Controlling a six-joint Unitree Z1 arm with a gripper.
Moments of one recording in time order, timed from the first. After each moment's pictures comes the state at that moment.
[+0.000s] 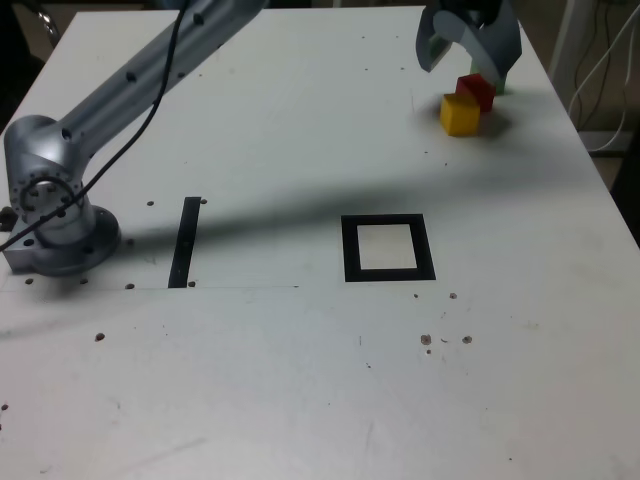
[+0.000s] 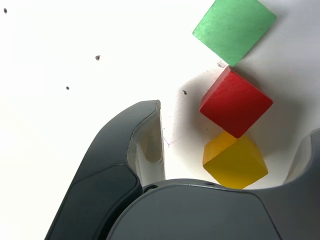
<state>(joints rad) 0.38 2.61 -2.75 1.63 0.35 1.04</state>
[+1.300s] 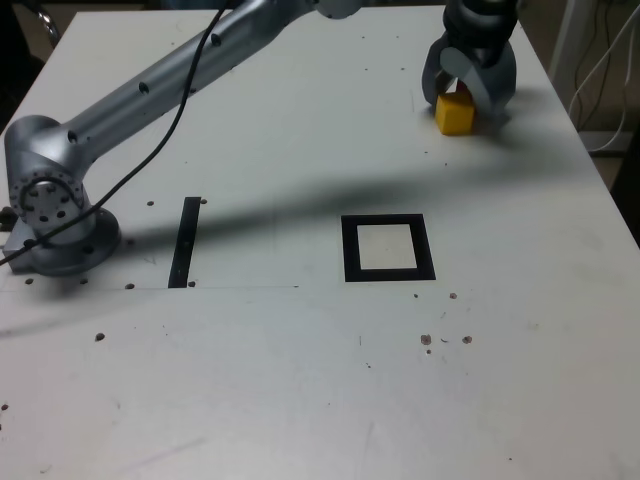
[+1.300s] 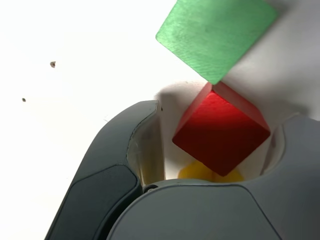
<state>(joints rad) 0.37 2.71 -2.81 1.62 0.32 1.04</state>
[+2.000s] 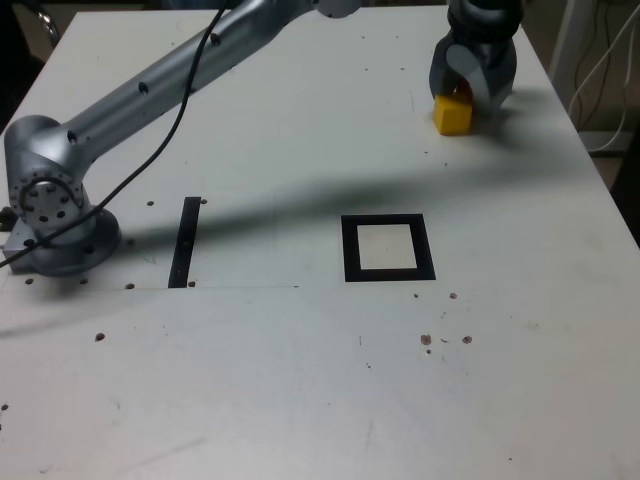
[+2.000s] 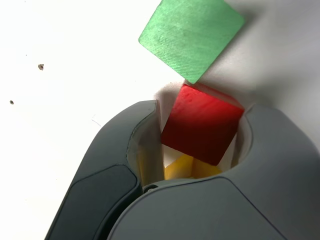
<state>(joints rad) 0.37 2.72 -2.84 1.62 0.29 1.04</state>
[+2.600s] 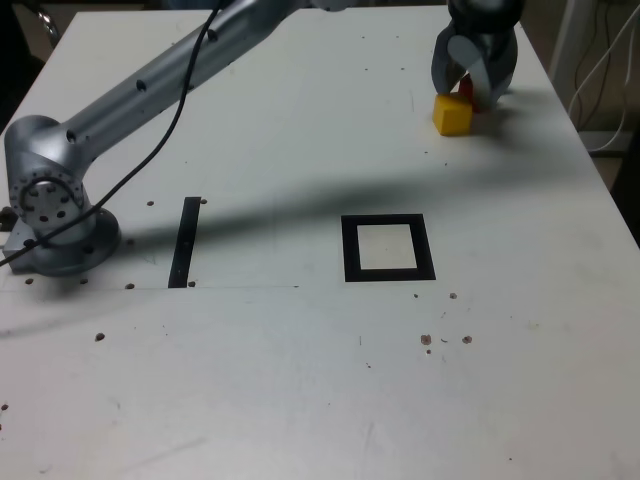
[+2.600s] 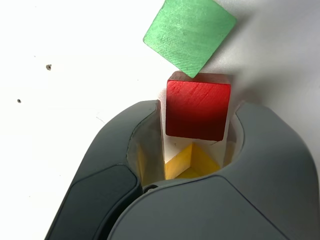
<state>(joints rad) 0.37 2.69 -2.84 1.62 0.28 1.04</state>
